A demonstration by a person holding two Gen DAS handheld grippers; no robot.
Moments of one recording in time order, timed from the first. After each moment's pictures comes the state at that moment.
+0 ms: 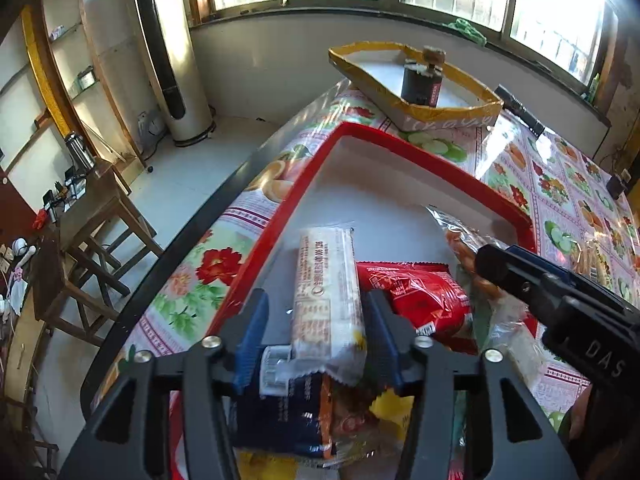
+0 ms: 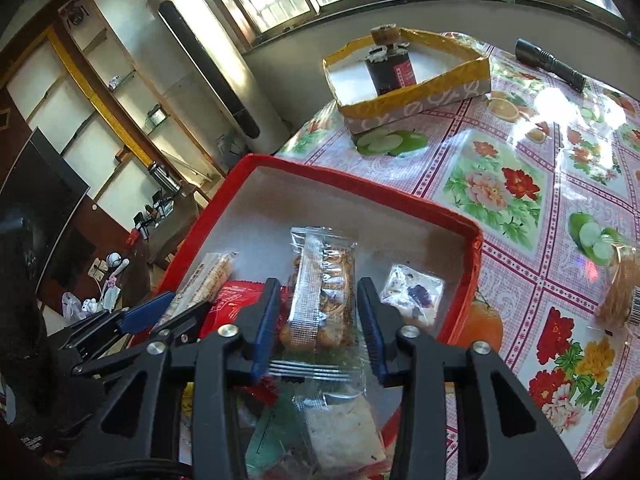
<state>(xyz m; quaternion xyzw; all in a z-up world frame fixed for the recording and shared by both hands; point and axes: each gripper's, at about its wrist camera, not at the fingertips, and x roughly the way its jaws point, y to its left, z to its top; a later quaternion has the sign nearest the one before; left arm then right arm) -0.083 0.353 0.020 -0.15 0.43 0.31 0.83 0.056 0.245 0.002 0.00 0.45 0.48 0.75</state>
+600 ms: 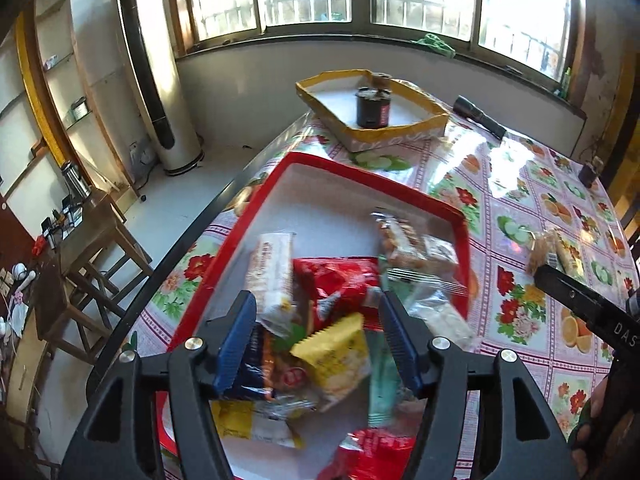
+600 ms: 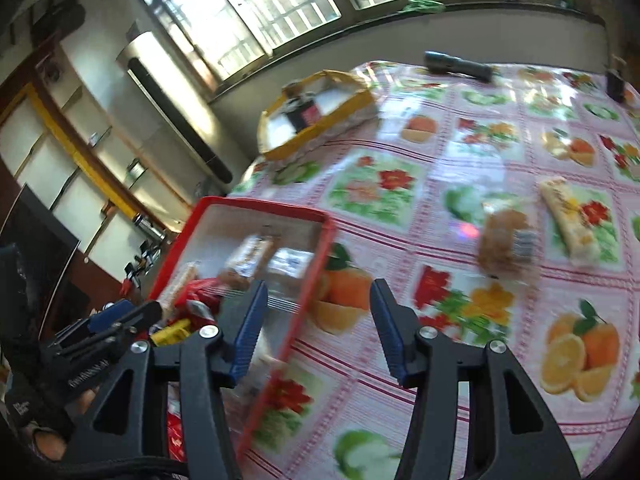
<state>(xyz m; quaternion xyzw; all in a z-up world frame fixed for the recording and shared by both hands) -0.083 0.297 0.050 -0.12 0.41 0.29 0.86 0.070 0.118 0.011 0.07 0.44 0.41 0.79</state>
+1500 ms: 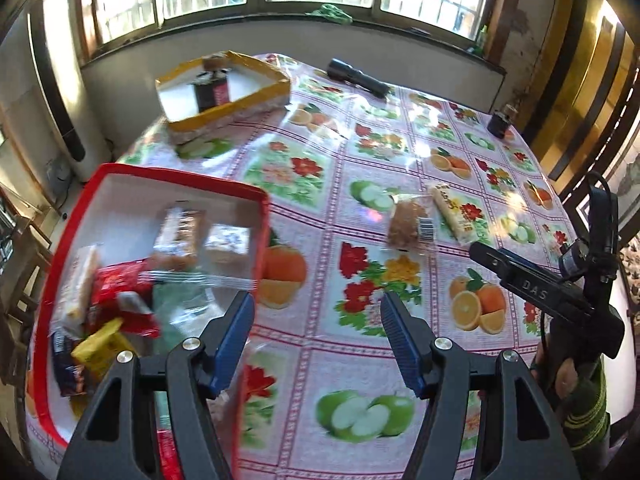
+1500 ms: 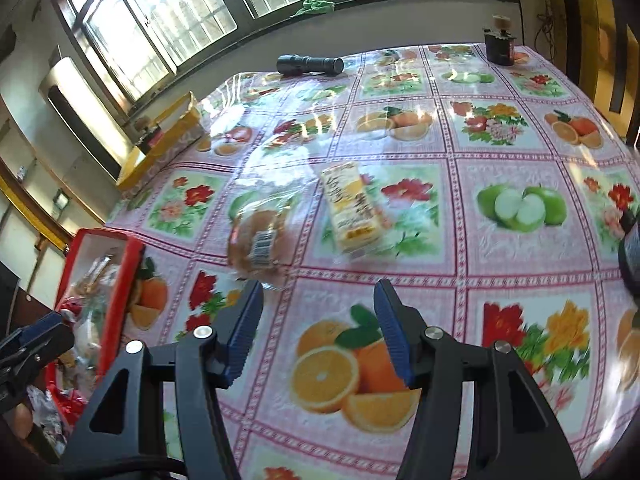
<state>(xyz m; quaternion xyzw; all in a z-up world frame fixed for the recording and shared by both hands) -0.006 0.194 0.040 -0.12 0.45 0.13 0.88 0.150 0.000 -0.030 0.05 0.46 0.28 0.84</state>
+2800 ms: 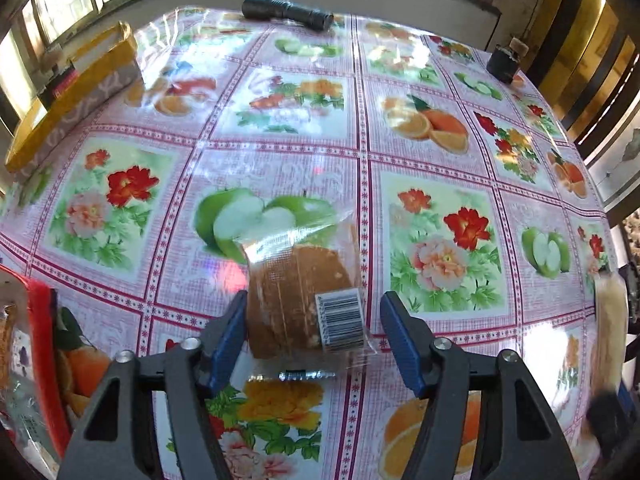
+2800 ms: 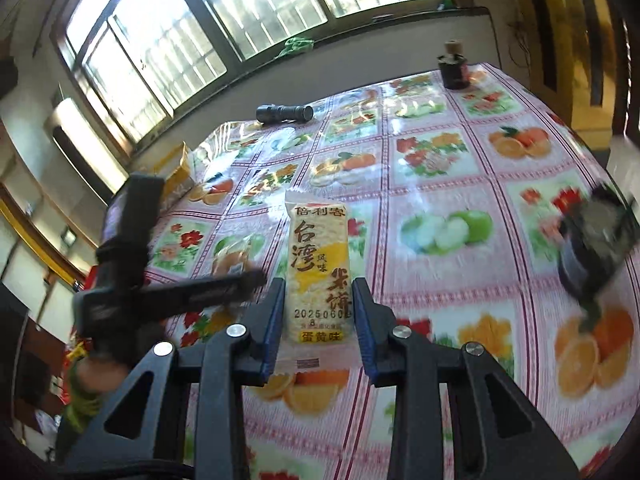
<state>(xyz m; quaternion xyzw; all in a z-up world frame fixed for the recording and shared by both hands) 0.159 0.132 -0.040 -0.10 0.52 0.10 0.84 0.132 -0.082 -0.005 0.12 0.42 0.27 0.86</state>
